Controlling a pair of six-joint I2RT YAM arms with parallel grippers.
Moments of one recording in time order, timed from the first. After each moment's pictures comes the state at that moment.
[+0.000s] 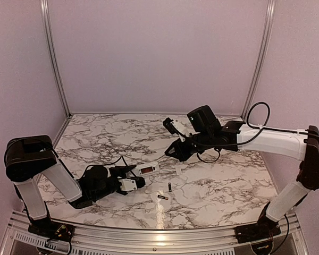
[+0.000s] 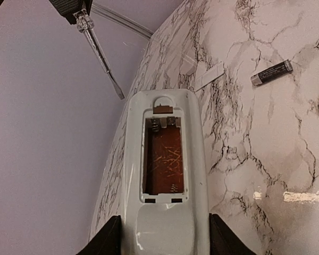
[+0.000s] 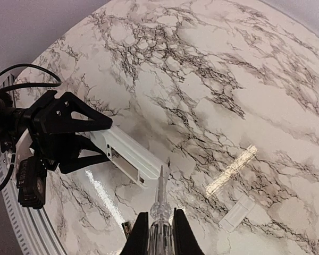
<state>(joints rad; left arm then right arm) -0.99 1.82 0.38 1.20 -0.19 0.96 0.82 1.58 1.19 -0.35 -0.26 0.11</state>
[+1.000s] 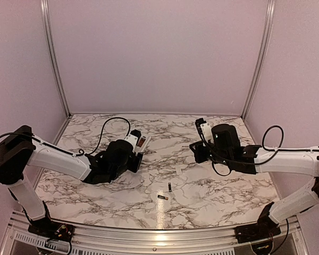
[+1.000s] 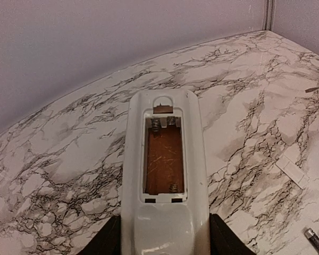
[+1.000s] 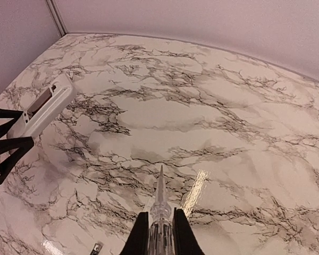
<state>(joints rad) -0.98 1.70 0.80 0.46 -0.55 -0.09 0.77 1.32 0.75 0.06 0.19 0.26</state>
